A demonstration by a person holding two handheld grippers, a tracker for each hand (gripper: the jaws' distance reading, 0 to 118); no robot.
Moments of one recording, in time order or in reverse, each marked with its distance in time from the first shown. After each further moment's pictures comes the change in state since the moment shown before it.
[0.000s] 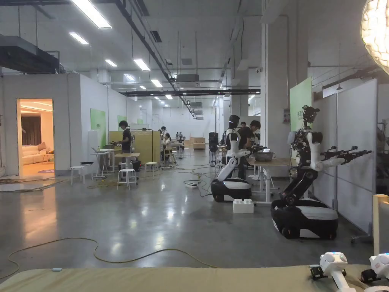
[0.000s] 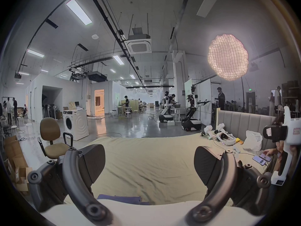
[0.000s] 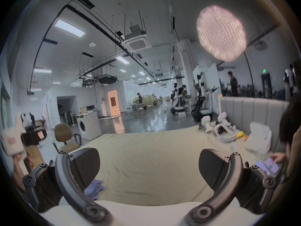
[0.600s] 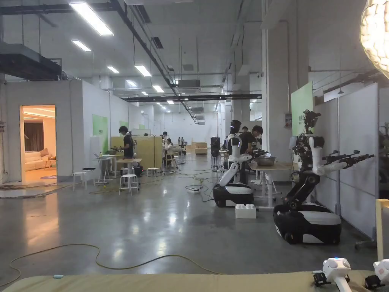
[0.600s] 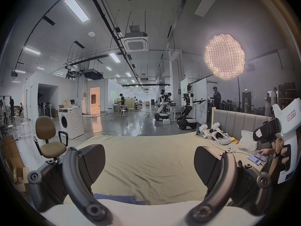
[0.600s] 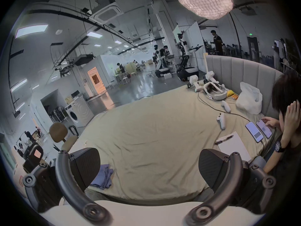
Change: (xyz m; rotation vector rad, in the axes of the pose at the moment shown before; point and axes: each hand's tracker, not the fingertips) left arm 0.007 0.005 -0.003 -0.018 -0.047 0.011; right arm -0.026 0.033 -0.020 -0.366 -0.187 -0.177
